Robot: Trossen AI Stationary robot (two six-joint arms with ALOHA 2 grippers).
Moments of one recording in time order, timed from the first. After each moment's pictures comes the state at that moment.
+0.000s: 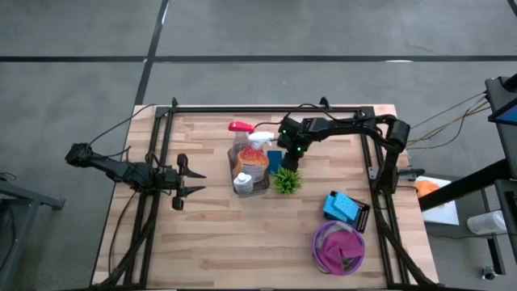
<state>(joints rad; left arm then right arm) -0.34 0.14 0.00 0.06 -0.32 0.03 -0.42 1.86 1.14 -0.54 -0.34 0.09</state>
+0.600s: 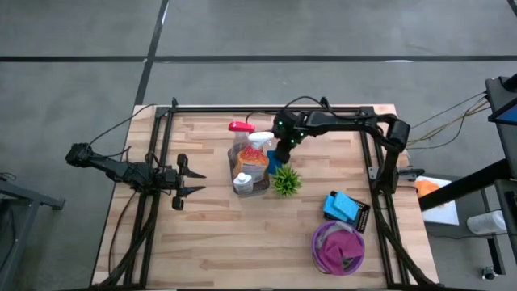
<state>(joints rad) -0.34 0.14 0.00 0.06 -0.32 0.03 -0.42 1.86 1.25 -0.50 -0.19 0.07</state>
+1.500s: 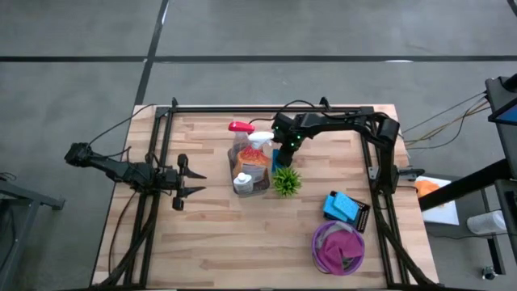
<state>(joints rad) -0.34 0.15 0.00 0.06 -0.32 0.03 -0.44 1.97 1.28 -0.62 -0.15 0.05</state>
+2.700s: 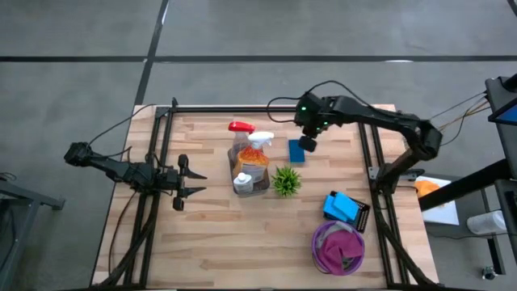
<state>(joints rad) -0.34 0.16 0.00 0.06 -0.32 0.02 -0.49 1.58 1.29 -0.89 0.06 -0.12</state>
